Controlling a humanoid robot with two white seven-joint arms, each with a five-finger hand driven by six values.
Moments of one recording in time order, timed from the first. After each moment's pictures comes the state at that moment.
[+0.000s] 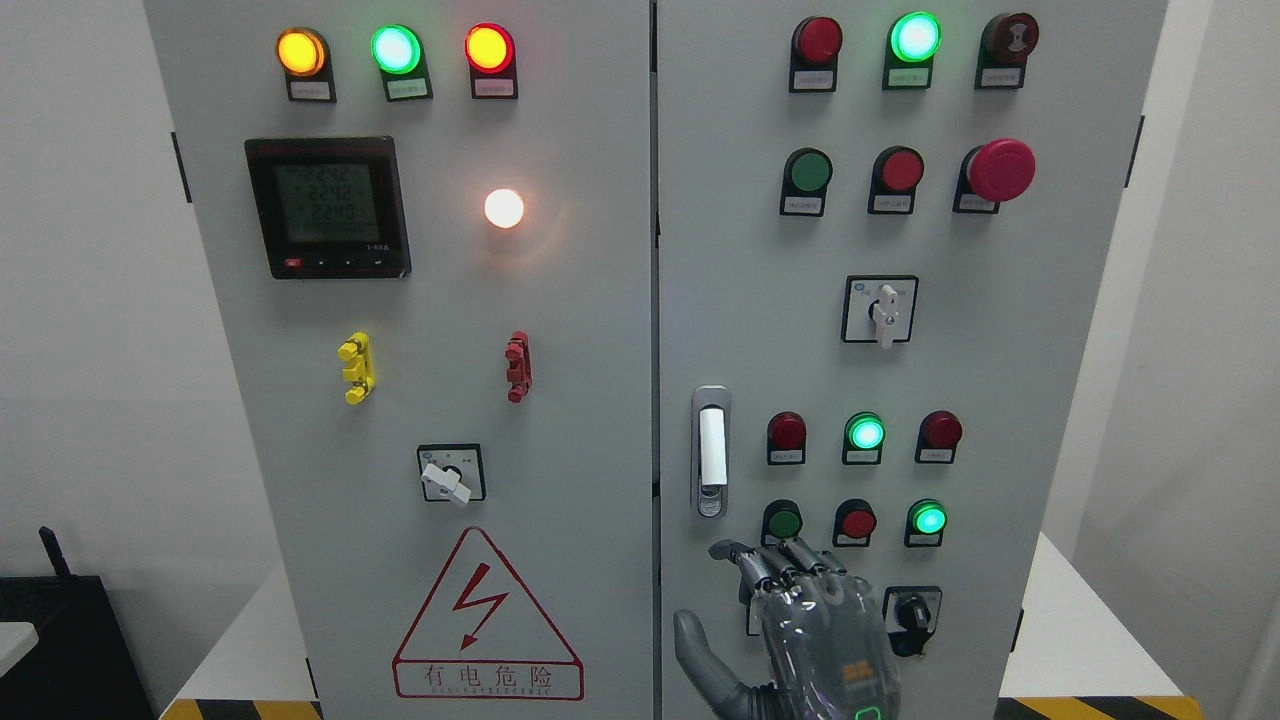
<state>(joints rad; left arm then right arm) -0.05 -0.04 0.00 0.00 0.12 -0.12 -0.14 -0.23 0.13 0.24 -1.84 1.35 -0.04 -0.19</state>
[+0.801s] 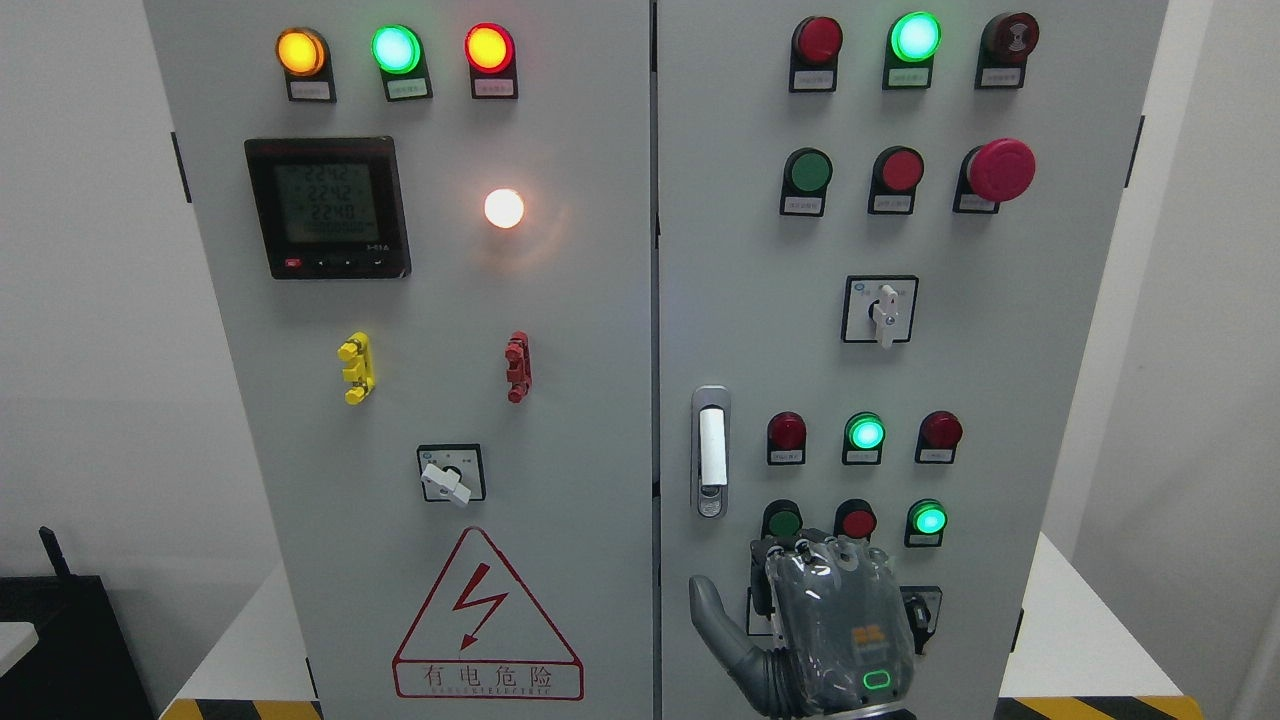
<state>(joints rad) -0.05 -0.04 0.00 0.00 0.12 -0.12 -0.14 -0.28 0.13 0.23 -1.84 1.44 0.05 -0.10</state>
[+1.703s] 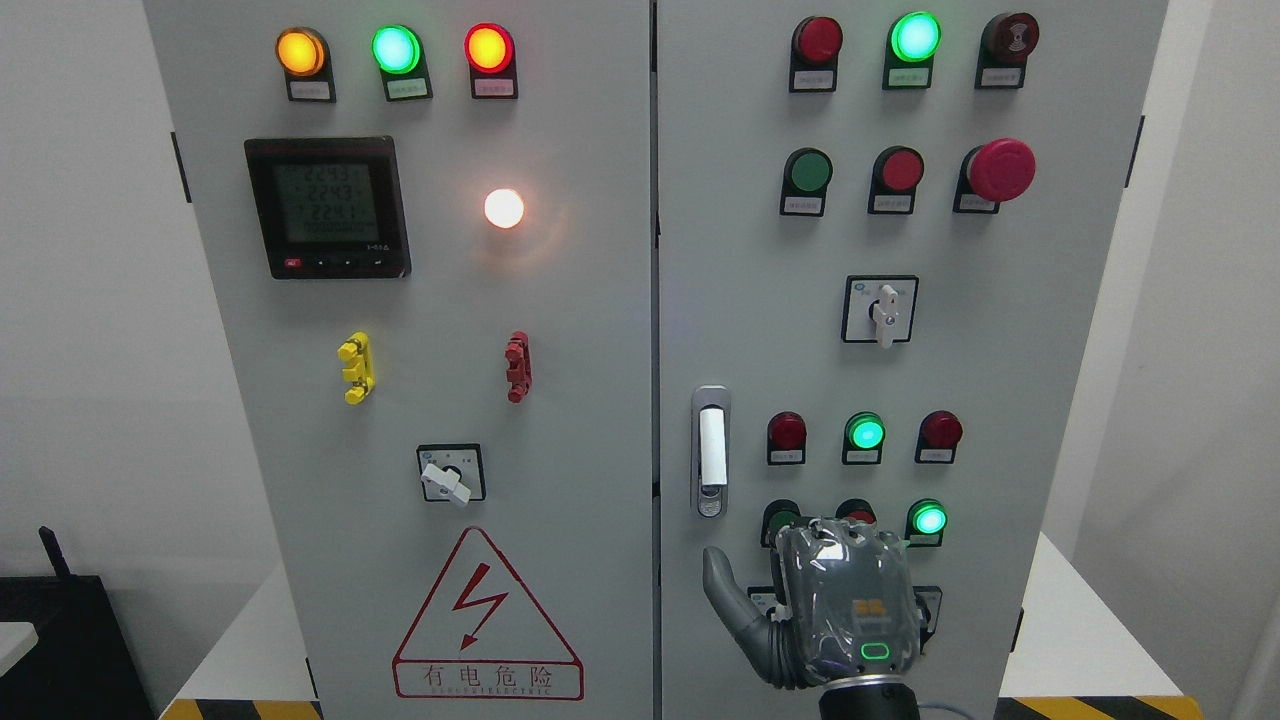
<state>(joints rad) -0.05 -0.04 0.00 0.00 0.12 -0.12 -0.14 -0.33 0.14 0.26 -1.82 1.49 0.21 -0.05</state>
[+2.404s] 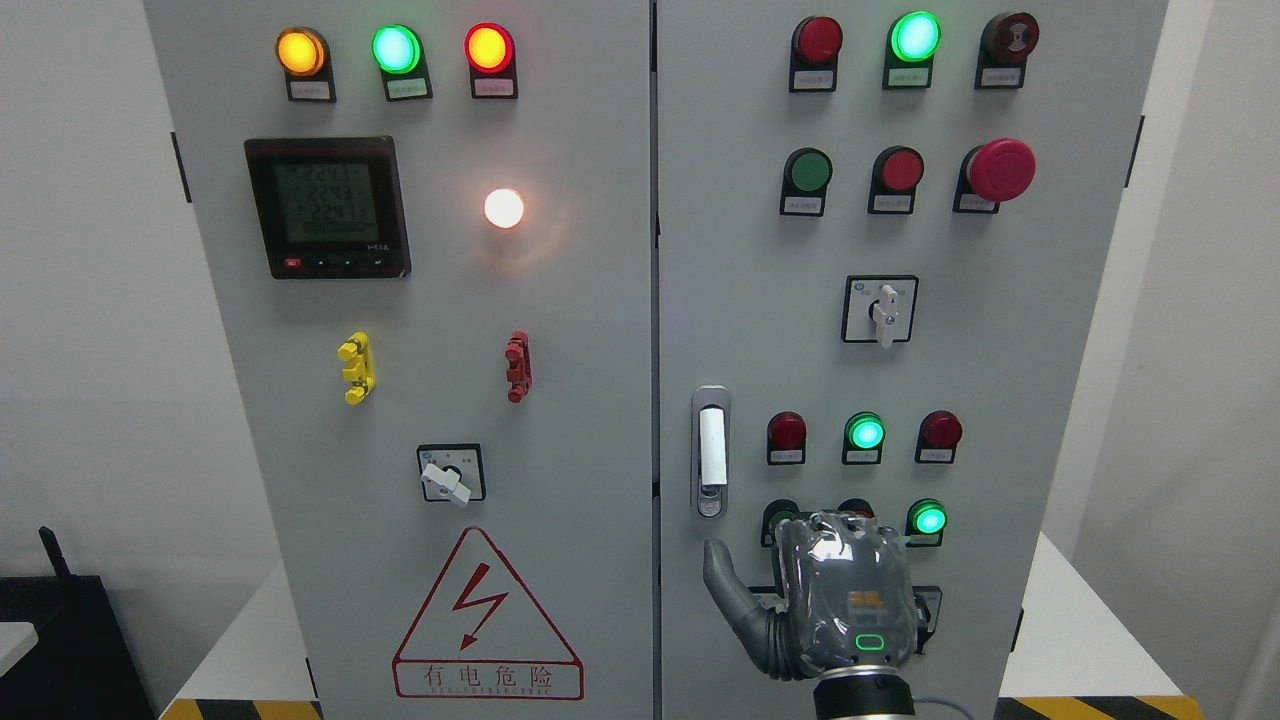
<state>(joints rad) -0.05 -0.04 0.00 0.00 0.12 -0.12 -0.14 -0.35 0.14 0.28 -1.82 1.52 0.27 -0.01</state>
